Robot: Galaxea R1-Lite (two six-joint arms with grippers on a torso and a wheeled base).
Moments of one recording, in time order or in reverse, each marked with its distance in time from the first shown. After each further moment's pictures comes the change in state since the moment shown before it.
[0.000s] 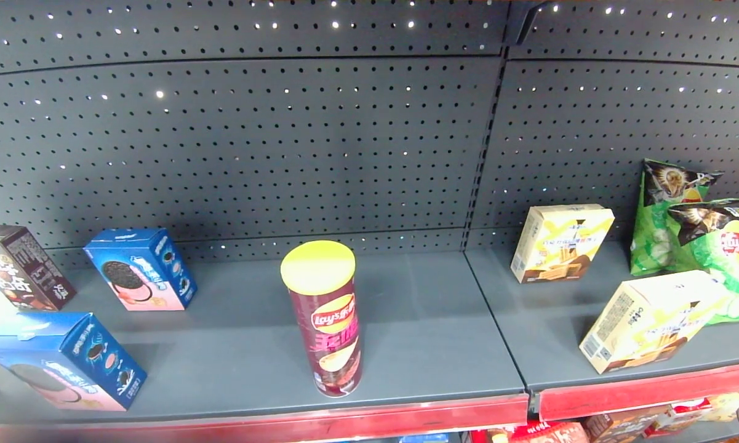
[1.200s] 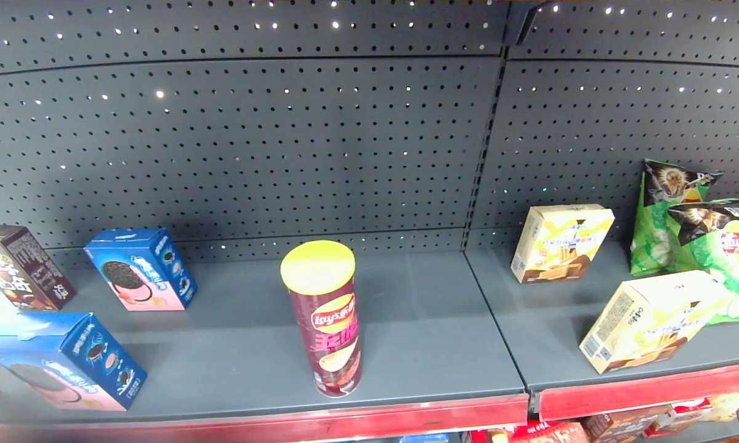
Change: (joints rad) left arm -0.010 -0.009 0.038 0.146 -0.199 0.000; right arm 0.000 0.000 0.000 -0.008 0.007 0.011
